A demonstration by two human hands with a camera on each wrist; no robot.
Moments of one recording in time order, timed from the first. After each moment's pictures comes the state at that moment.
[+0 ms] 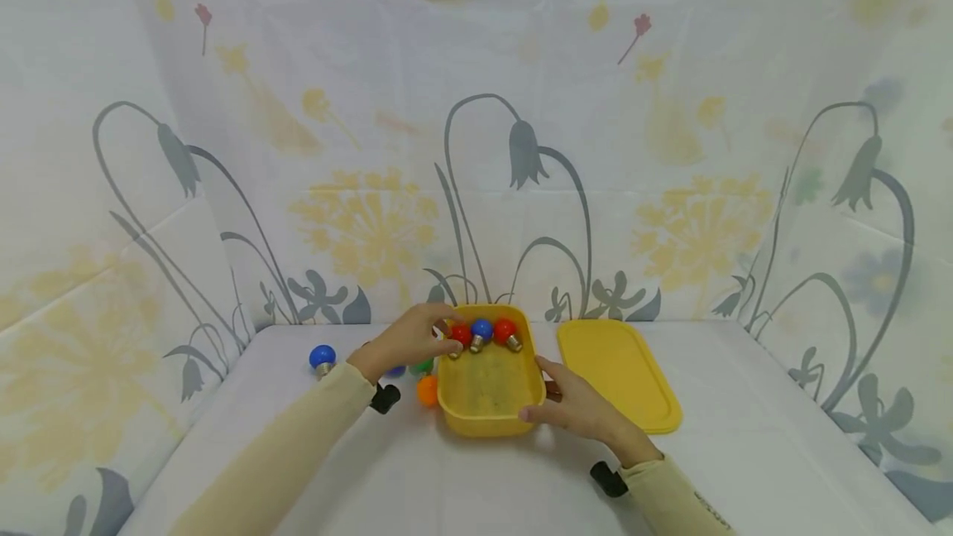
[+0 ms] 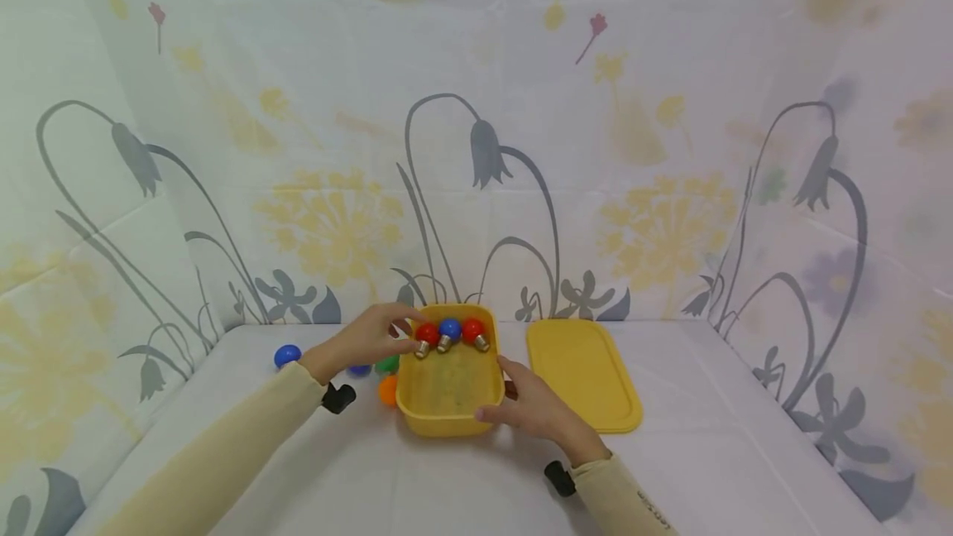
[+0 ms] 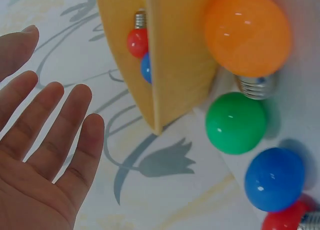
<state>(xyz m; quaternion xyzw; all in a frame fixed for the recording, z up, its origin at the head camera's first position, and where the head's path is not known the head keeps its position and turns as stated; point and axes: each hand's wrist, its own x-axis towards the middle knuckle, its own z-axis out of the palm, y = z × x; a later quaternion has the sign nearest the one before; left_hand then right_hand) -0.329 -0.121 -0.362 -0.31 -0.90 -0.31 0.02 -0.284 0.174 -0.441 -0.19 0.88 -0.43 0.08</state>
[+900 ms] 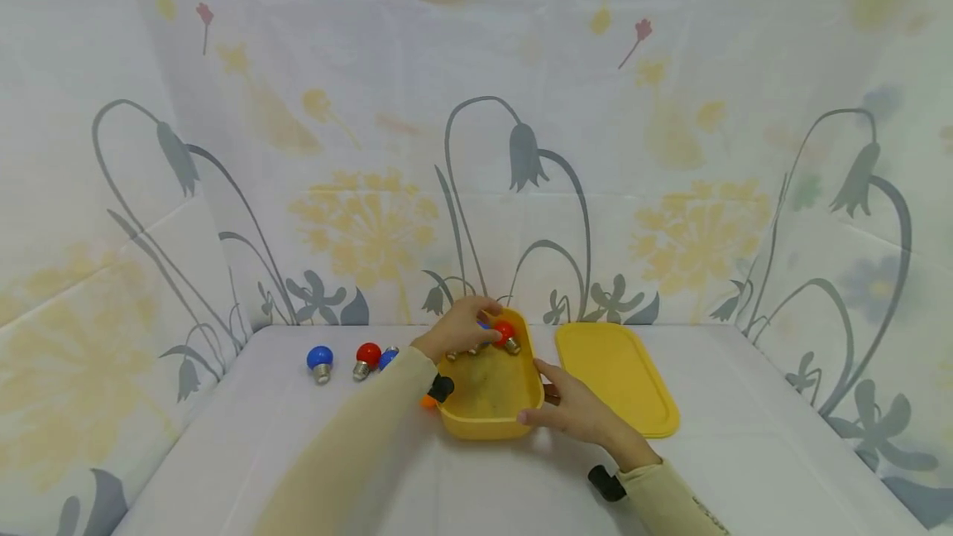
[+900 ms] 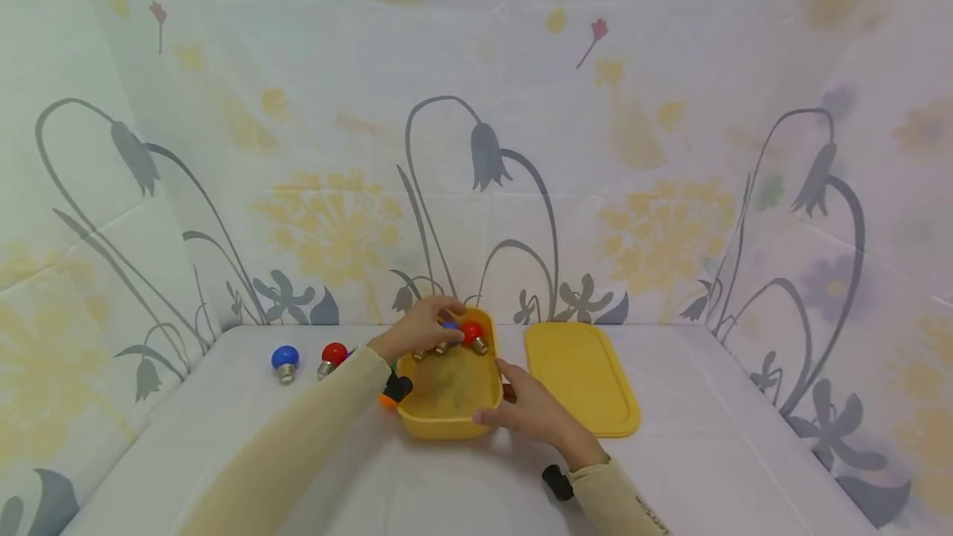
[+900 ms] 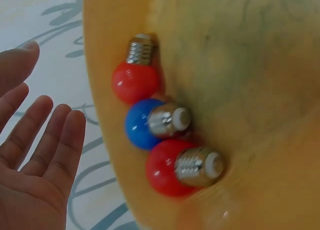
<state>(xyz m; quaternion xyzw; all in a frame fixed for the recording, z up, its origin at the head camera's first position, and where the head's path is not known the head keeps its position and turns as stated) -0.374 -0.055 -0.384 -0.24 -0.88 -0.40 -0.03 -0.285 0.175 -0.442 -0.21 0.87 -0.44 0.09</state>
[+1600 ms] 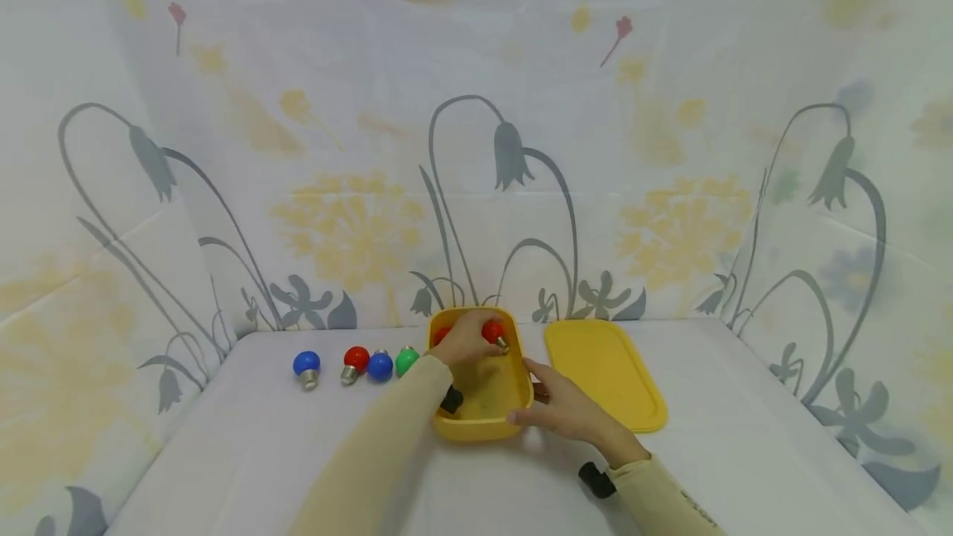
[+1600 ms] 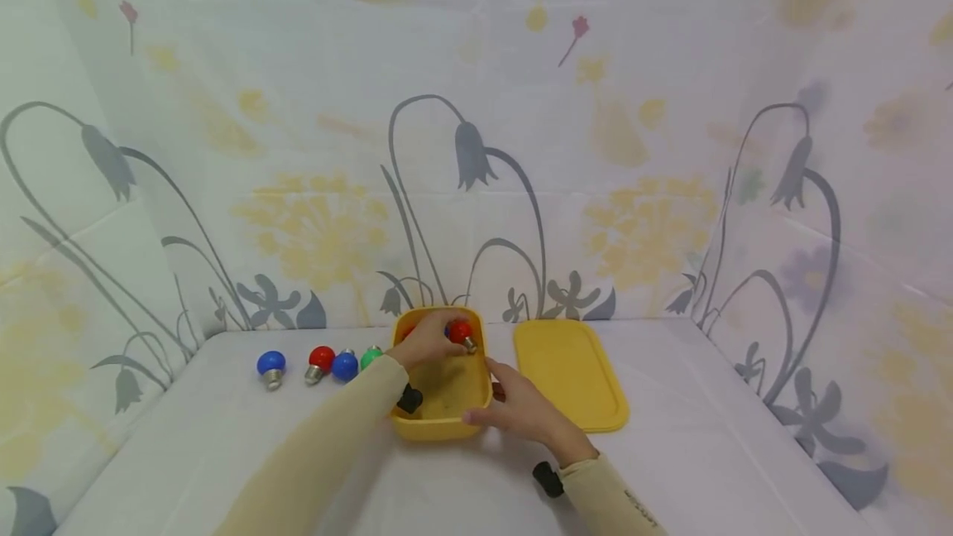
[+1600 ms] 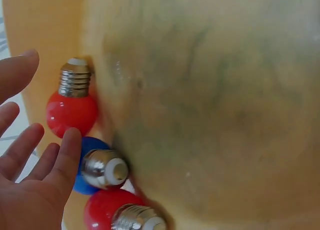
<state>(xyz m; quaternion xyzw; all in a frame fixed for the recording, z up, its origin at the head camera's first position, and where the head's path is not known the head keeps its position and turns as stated) -0.385 -0.027 -0.418 -0.24 -0.90 -0.37 -0.01 -0.284 0.176 -0.443 -0.22 0.87 -0.43 0.07</state>
